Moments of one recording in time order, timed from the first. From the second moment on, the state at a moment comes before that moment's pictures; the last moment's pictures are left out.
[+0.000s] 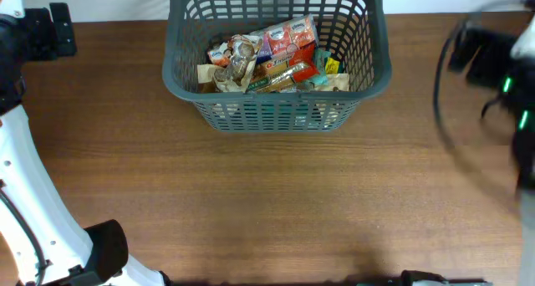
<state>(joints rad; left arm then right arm) 0.27 1.79 2.57 -1.38 -0.07 0.22 -0.14 1.21 1.64 -0.78 -0.02 0.11</state>
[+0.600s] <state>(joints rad) 0.27 1.79 2.57 -1.38 -0.07 0.22 -0.02 0.21 0.46 -0.38 0.16 0.10</state>
